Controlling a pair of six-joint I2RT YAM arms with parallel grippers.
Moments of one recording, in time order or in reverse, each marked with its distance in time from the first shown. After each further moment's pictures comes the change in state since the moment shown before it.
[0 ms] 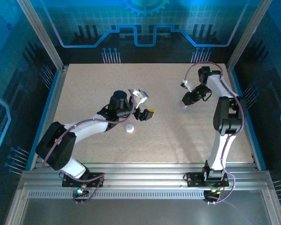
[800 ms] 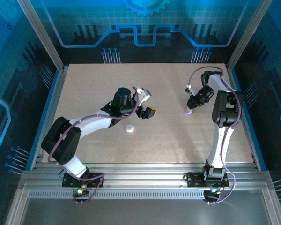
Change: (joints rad) left arm 0.002 0.083 0.084 -0.053 0.015 0.007; right arm -0.069 0.183 0.113 -0.142 0.068 -0.001
